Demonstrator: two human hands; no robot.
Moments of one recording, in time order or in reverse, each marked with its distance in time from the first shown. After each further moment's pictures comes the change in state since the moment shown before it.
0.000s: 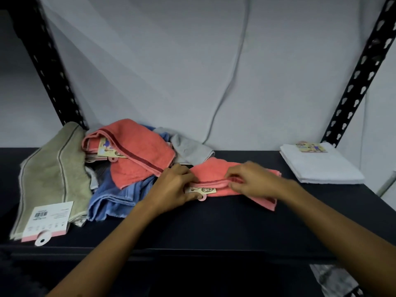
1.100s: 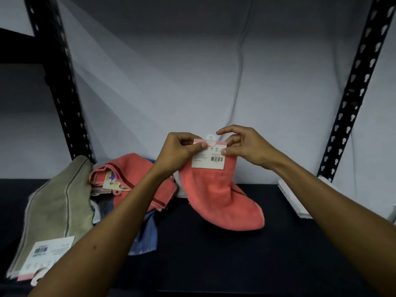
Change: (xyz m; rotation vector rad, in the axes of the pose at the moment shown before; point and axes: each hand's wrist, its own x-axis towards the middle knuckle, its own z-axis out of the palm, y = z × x) left_hand 0.117 0.023 -0.108 -0.908 0.318 -0.332; right_hand 0.044 -0.029 -0.127 0.761 0.350 -0.046
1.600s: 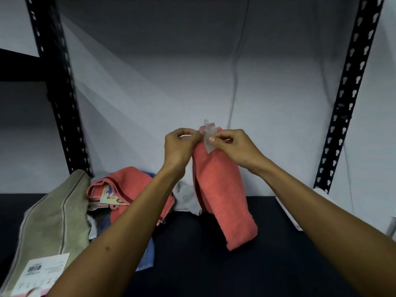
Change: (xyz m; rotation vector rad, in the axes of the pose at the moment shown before) left_hand 0.028 0.027 0.023 -0.207 0.320 -0.142; right_hand 0.022 -0.022 0.012 -0.152 0.254 -0.077
